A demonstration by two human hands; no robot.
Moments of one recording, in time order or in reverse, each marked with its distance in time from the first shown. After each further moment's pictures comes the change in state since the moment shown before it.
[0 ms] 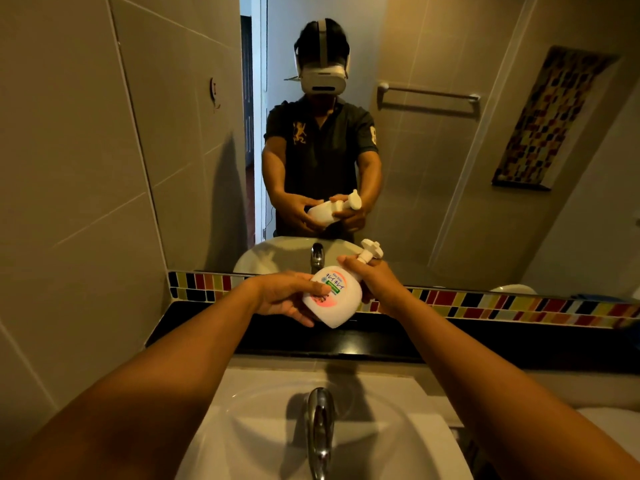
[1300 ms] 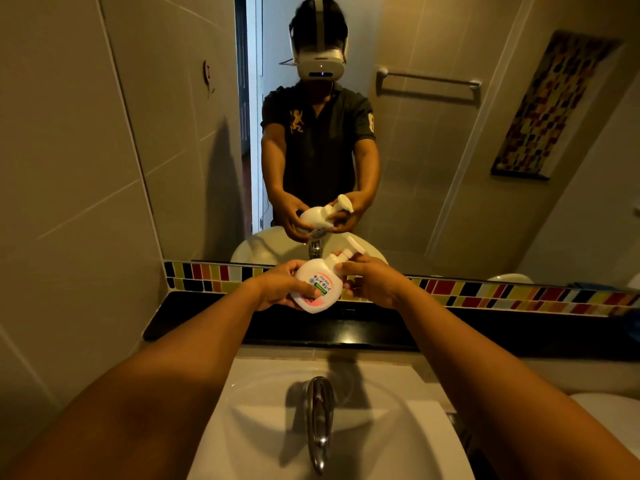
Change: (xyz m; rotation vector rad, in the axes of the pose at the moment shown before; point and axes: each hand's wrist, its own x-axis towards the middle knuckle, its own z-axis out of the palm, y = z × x) left_hand 0.026 -0.025 -0.013 0.111 0.267 0.096; right_hand 0.008 0.010 -0.007 0.202 -0.224 0.245
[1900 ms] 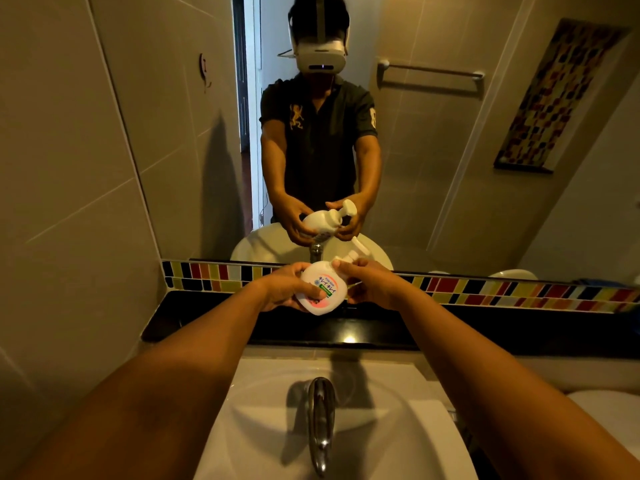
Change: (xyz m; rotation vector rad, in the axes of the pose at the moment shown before) left_hand 0.018 -0.006 0.004 -0.015 -0.030 -0.028; right_hand 0.013 0.010 -0.003 -0.172 0.043 0.051
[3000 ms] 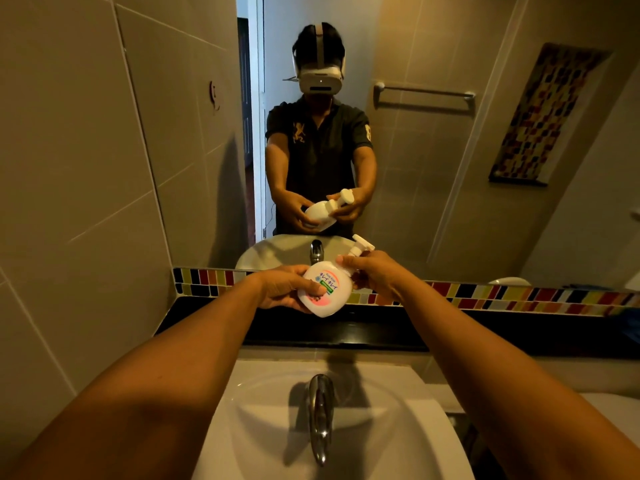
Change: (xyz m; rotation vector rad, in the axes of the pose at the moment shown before) left_hand -0.048 0.028 0.006 -0.068 -0.105 -0.048; right_hand -0.049 -0.037 0.005 0.095 0.079 -0.095
